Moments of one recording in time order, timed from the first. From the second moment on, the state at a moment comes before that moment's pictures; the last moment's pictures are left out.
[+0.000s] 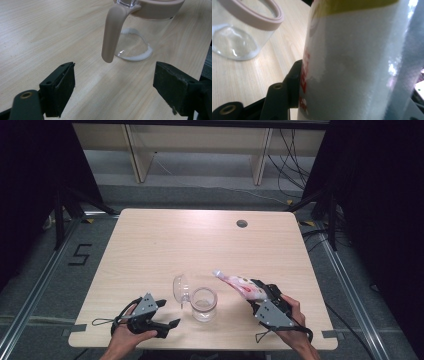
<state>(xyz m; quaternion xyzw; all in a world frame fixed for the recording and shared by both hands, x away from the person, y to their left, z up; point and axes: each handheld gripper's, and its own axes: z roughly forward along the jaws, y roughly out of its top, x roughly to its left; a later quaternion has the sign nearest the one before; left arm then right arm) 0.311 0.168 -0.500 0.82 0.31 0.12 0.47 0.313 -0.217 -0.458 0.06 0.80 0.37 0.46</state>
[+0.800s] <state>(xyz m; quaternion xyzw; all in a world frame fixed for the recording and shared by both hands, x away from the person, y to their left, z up) 0.310 0.167 -0.500 0.81 0.32 0.12 0.47 0.299 -0.196 -0.457 -0.07 0.81 0.24 0.52</state>
